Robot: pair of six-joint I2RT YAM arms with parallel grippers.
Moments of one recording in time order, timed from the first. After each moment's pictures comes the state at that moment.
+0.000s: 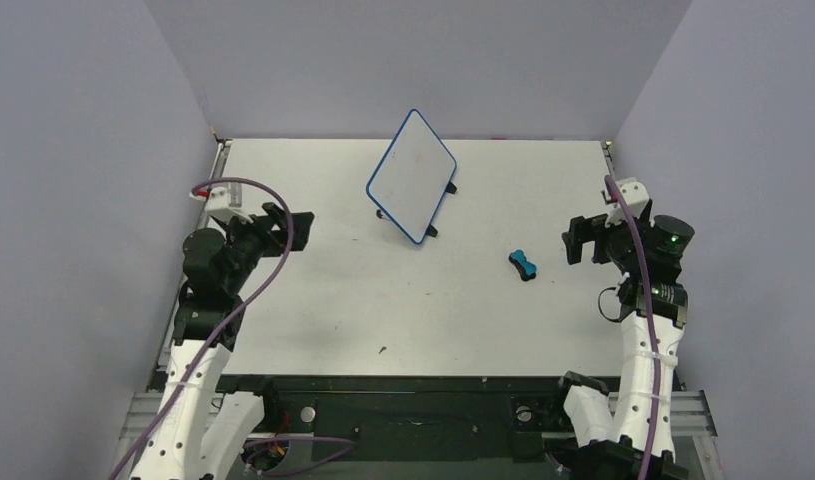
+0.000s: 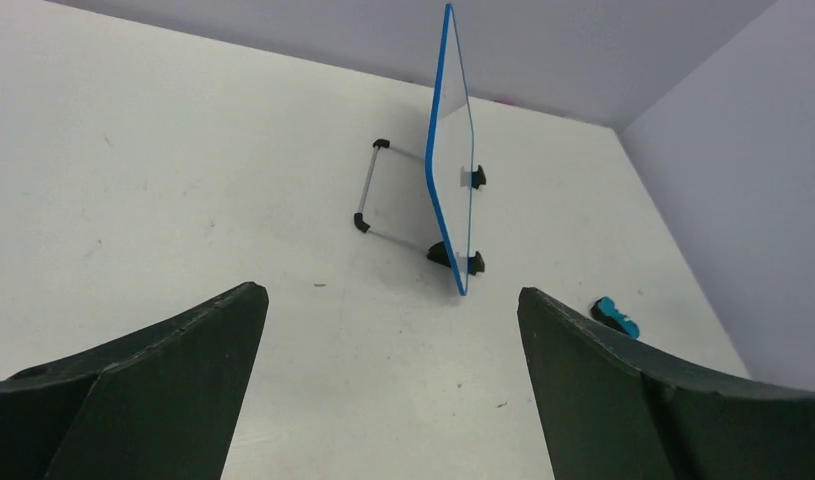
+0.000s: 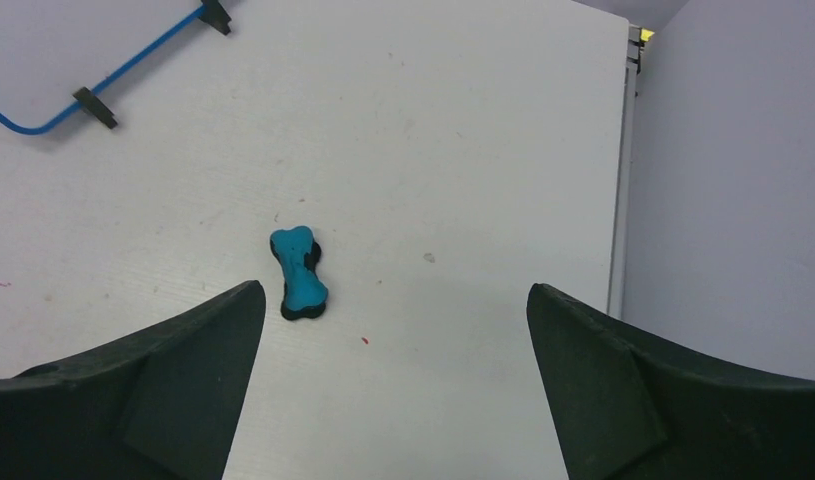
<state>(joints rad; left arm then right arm) -0.03 0.75 0.75 -0.07 0.28 -0.50 -0.34 0.85 0.88 -0.46 -0.50 -0.36</state>
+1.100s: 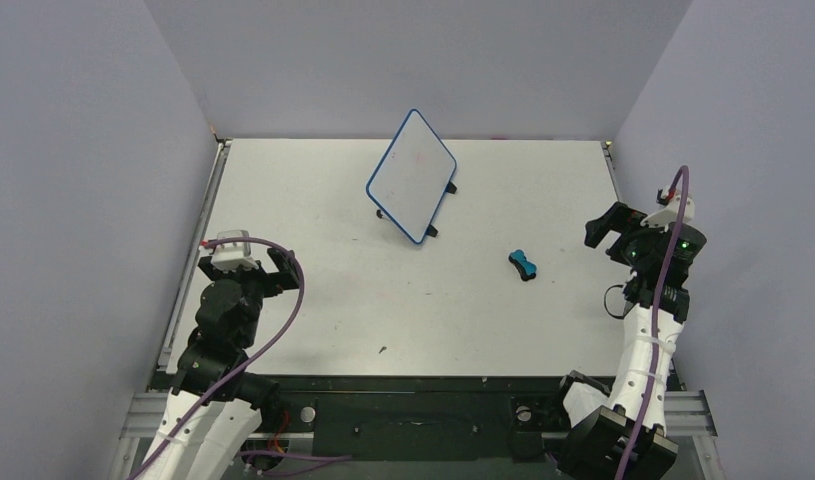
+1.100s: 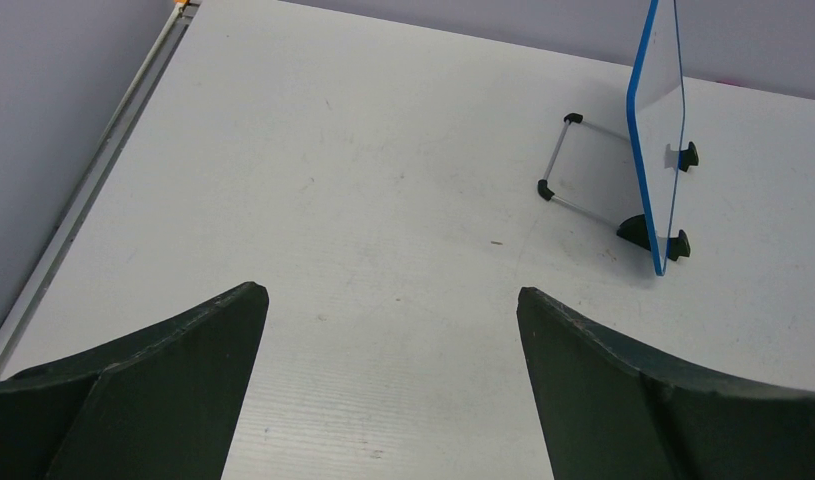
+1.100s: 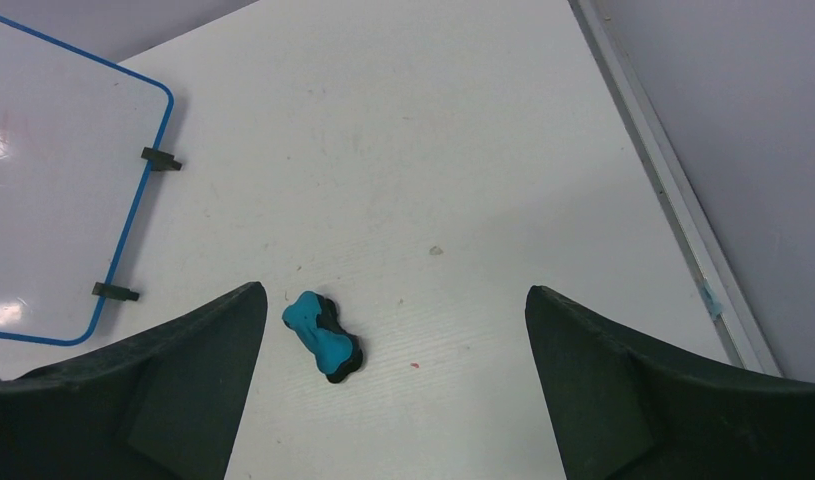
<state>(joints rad) -0.34 0.41 0.56 -0.31 -0.36 -0.24 -0.51 0.91 0.78 -0.28 -0.41 0.15</state>
